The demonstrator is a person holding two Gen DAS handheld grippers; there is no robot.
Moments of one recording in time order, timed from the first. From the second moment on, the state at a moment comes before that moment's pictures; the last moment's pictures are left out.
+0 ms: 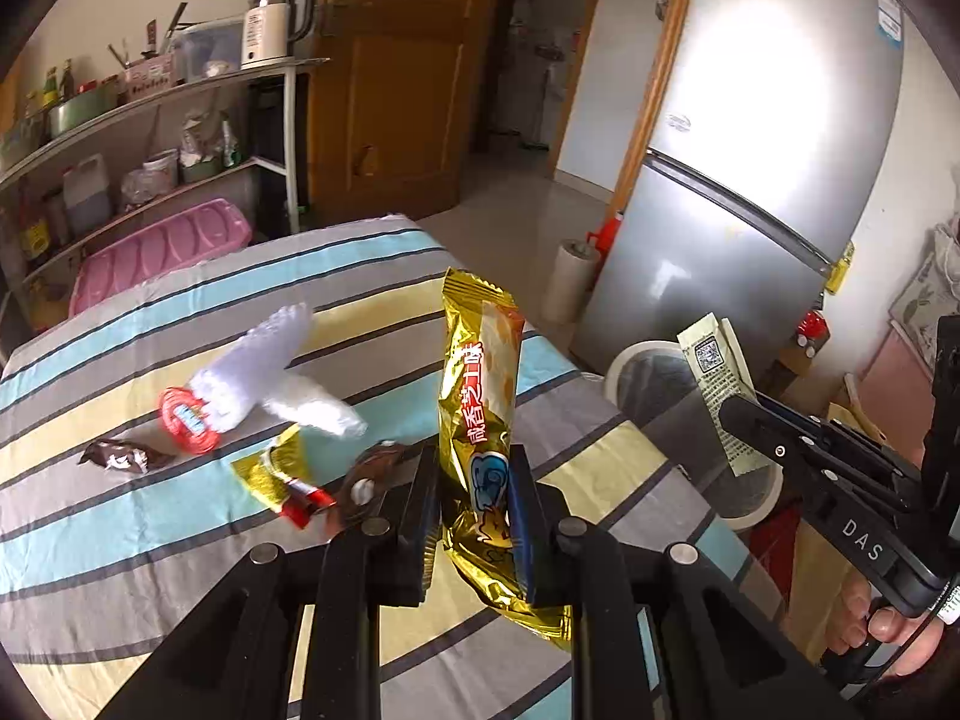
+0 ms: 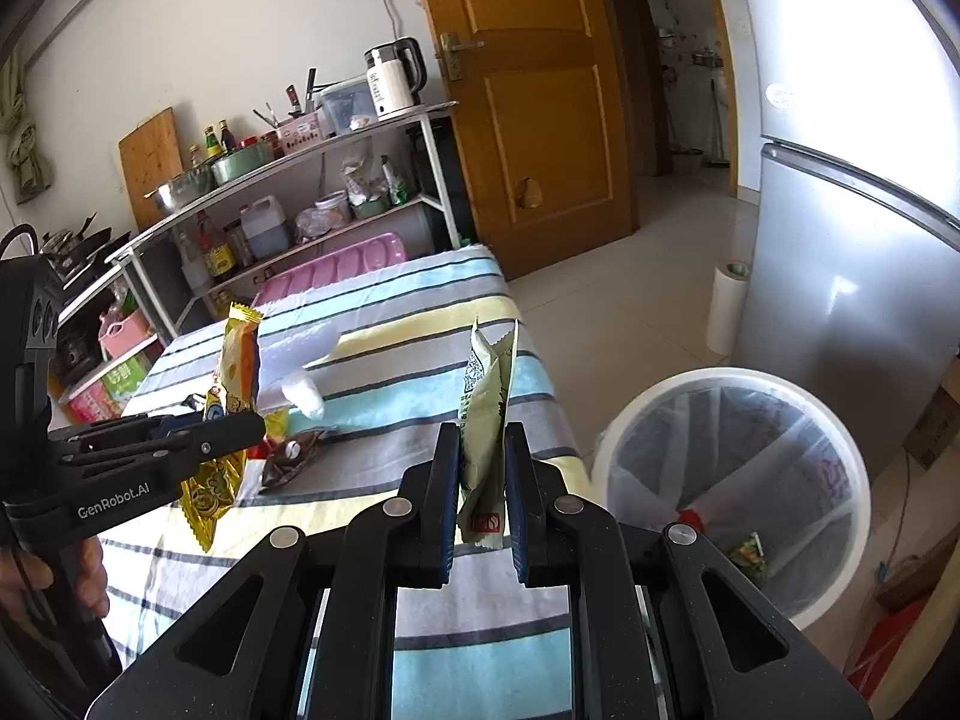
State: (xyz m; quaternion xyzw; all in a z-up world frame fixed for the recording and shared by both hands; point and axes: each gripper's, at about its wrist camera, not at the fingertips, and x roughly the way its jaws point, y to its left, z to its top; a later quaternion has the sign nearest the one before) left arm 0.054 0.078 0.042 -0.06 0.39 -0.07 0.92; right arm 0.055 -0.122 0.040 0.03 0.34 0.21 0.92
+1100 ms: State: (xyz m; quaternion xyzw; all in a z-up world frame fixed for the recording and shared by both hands) left arm 0.153 -0.106 -0.018 -0.01 0.46 -0.24 0.85; right arm 0.106 -0.261 -0.024 0.06 0.42 0.04 0.90
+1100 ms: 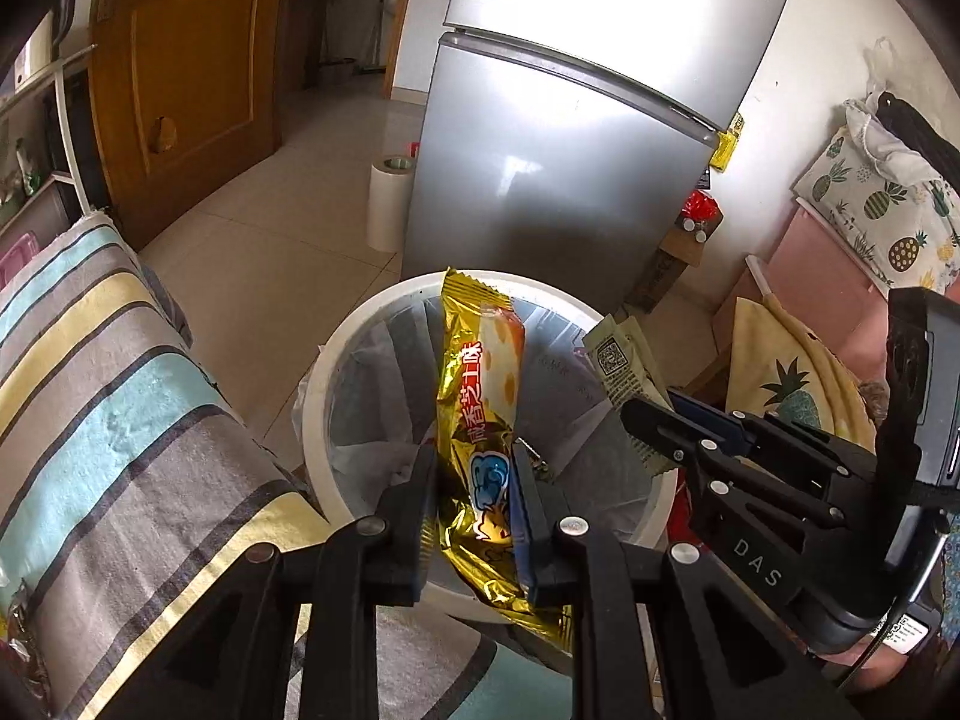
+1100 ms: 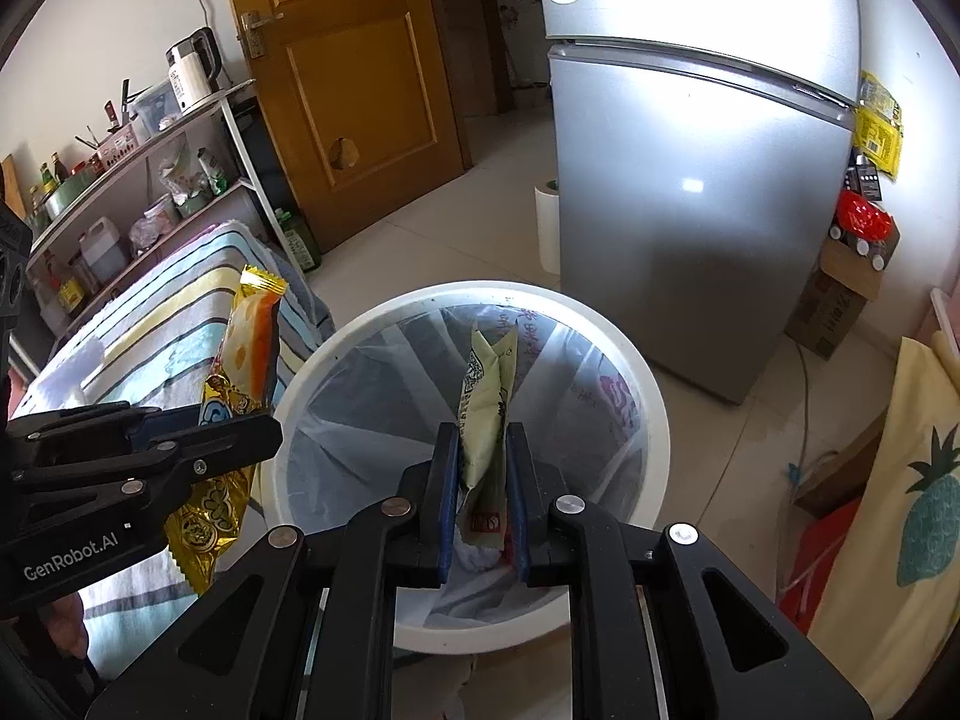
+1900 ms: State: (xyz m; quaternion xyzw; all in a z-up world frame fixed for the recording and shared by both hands) left arm 0.123 -0.036 0.018 -0.04 0.42 -0.17 0.89; right arm 0.090 -0.229 0.008 0.05 0.39 0.06 0.92
